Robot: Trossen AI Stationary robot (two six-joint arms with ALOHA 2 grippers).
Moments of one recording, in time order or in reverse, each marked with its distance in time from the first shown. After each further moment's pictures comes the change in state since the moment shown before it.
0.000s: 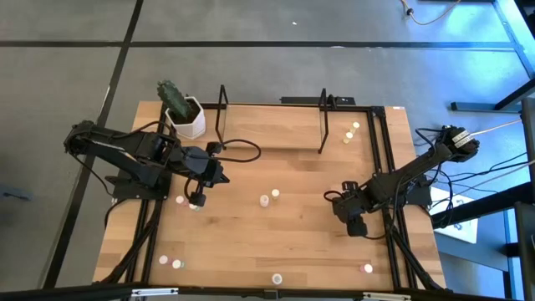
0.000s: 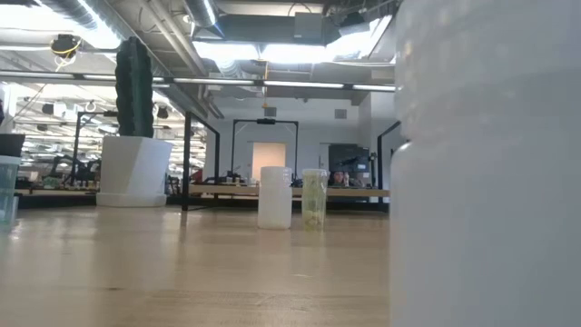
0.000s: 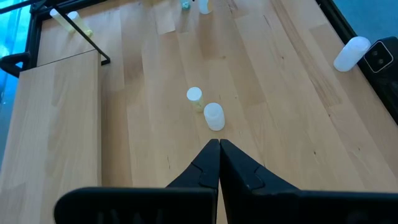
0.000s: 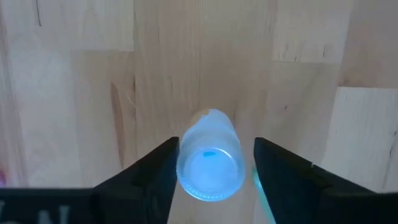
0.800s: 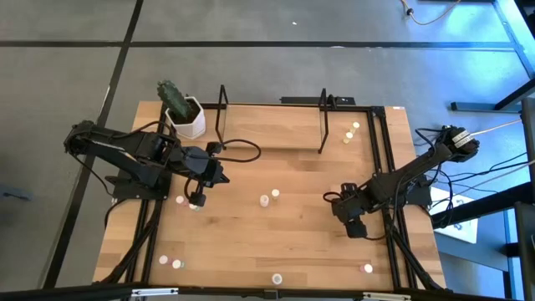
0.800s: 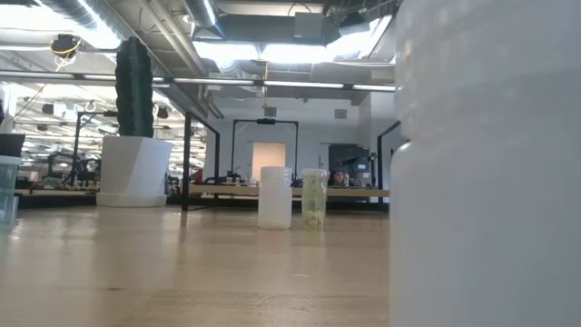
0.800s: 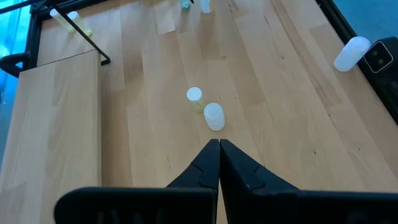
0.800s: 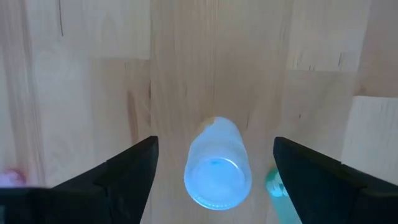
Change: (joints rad) left arm 0.000 0.000 0.000 0.000 0.000 0.000; right arm 0.000 0.000 -0.001 0.037 -0.029 0.003
